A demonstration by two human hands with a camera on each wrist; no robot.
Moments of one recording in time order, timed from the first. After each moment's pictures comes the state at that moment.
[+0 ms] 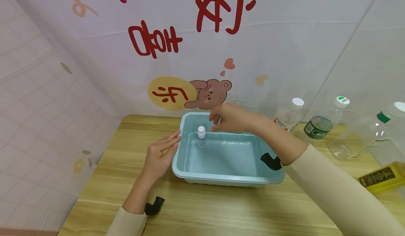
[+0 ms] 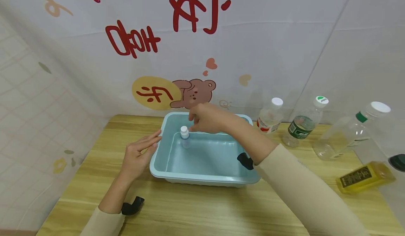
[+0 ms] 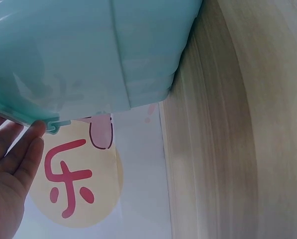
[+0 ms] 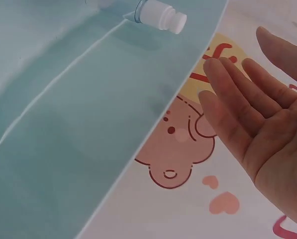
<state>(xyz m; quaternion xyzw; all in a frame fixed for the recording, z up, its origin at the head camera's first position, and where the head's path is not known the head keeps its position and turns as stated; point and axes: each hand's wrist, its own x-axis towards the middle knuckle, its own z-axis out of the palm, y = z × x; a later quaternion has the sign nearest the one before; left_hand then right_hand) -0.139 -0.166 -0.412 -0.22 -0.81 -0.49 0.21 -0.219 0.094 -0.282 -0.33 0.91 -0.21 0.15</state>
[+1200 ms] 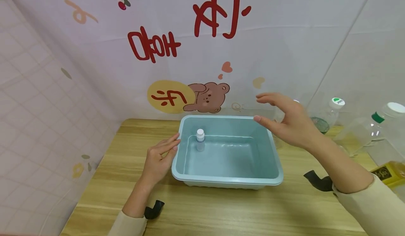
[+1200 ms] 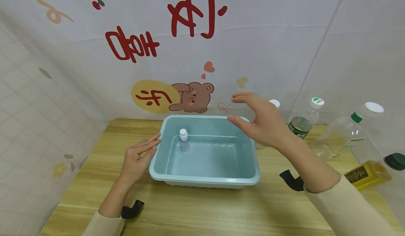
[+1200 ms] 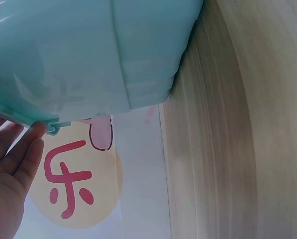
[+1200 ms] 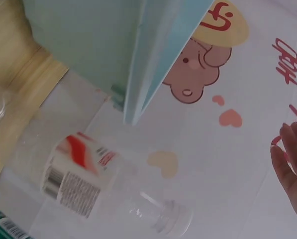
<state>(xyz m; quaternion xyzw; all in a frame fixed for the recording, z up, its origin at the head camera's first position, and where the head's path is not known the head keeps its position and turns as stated) -0.138 -0.165 -0.413 -0.23 -0.81 -0.49 0.22 -0.168 0.206 -0.272 -0.34 0.86 -0.30 -0.24</state>
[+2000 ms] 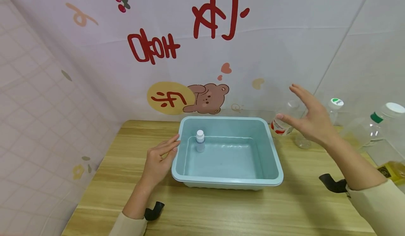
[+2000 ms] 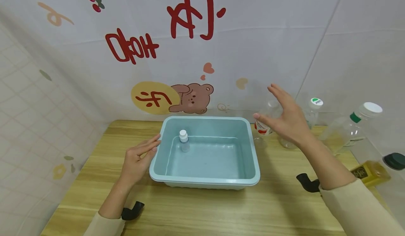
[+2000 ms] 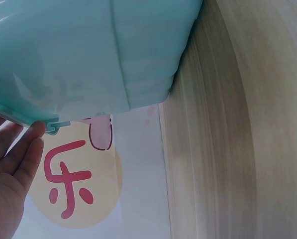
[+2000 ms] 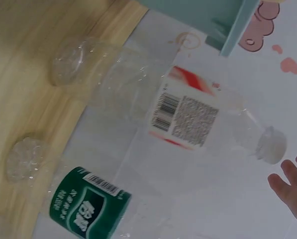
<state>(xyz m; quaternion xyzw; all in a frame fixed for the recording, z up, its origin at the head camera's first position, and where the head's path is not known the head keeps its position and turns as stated) -0.137 -0.165 -0.412 -0.22 -0.82 -0.49 0.21 -0.187 0.276 -0.301 -0.18 0.90 -0.35 -0.20</state>
